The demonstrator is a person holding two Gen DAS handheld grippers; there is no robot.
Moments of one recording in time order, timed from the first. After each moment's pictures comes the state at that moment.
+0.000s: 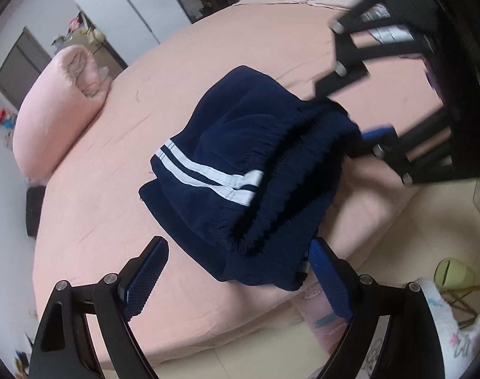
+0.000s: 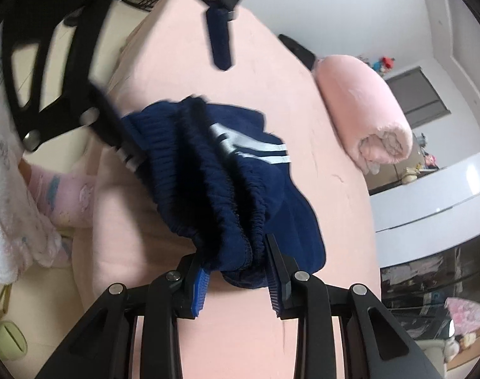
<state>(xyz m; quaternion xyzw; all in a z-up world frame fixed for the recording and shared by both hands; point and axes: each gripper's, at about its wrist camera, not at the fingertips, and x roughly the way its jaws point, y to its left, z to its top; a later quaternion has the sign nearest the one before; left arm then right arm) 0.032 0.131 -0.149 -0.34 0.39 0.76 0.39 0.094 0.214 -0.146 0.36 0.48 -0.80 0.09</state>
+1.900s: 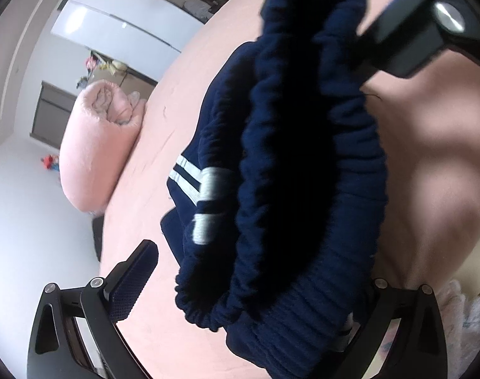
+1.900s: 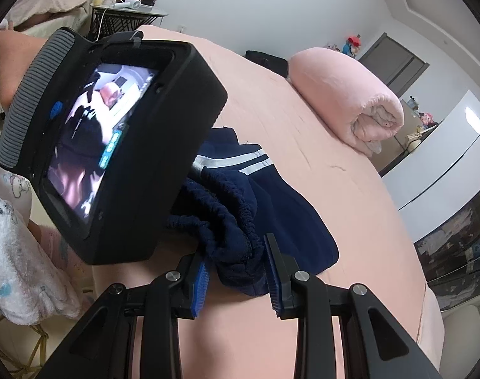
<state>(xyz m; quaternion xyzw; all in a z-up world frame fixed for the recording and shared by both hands) 0.014 0.177 -0.208 -0.22 0.55 0.77 0.25 0.111 0.239 -0.139 0.33 0.34 -0.87 0.11</state>
